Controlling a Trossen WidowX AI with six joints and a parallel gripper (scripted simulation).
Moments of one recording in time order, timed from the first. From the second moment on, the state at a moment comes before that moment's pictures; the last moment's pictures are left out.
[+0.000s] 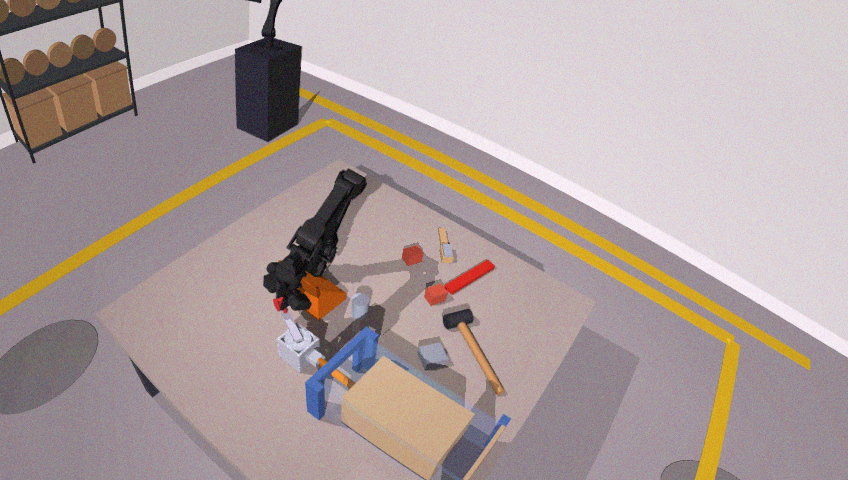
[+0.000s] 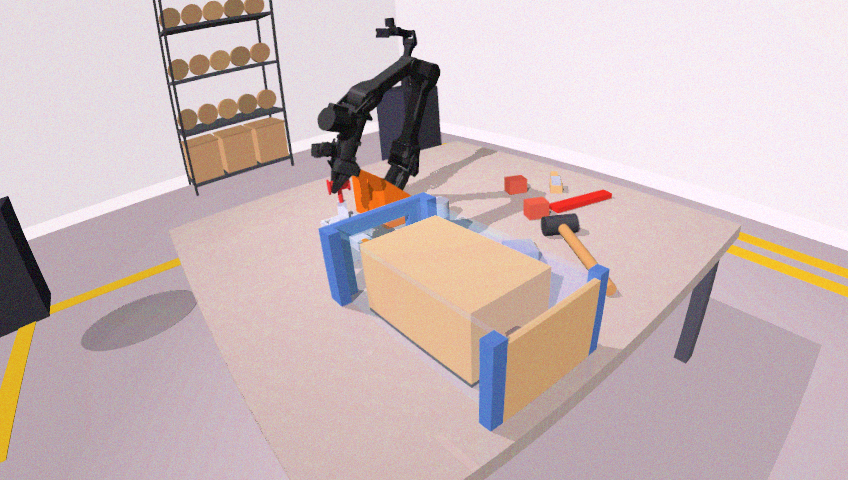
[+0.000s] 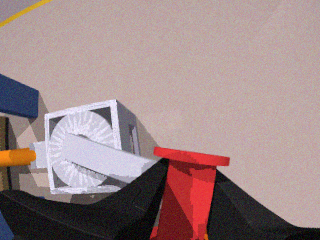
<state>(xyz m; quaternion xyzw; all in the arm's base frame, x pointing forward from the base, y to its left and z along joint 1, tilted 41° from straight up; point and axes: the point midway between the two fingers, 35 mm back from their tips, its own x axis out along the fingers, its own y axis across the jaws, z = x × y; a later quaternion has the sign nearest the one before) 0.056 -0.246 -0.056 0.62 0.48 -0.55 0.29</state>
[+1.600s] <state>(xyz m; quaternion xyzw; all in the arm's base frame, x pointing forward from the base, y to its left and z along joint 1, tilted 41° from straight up) 0.049 -0.309 -0.105 0.61 0.48 -0.56 0.29</state>
